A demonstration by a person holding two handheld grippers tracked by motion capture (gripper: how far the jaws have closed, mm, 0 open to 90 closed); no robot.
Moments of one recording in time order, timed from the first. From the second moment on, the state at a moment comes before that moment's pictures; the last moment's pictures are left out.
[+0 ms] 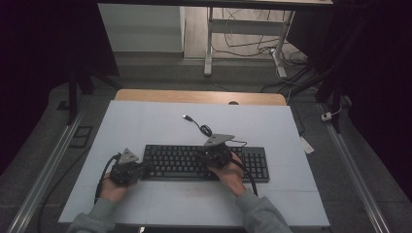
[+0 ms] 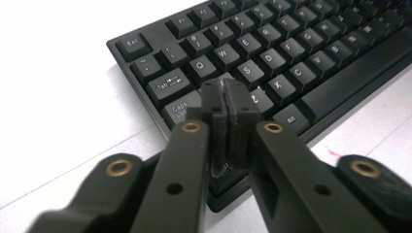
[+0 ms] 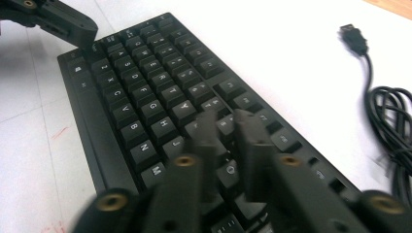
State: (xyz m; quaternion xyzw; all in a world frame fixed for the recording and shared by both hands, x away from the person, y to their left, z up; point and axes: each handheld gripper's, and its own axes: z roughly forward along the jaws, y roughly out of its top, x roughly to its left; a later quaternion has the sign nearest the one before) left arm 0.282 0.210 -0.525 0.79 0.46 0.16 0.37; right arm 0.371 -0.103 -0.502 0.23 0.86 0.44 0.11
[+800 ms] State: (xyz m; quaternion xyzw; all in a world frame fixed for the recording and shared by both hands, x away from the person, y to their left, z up) left arm 0.281 0.216 -0.521 0.77 0.47 0.16 0.39; right arm 0.350 -0.168 -0.496 0.26 0.86 0.42 0.13
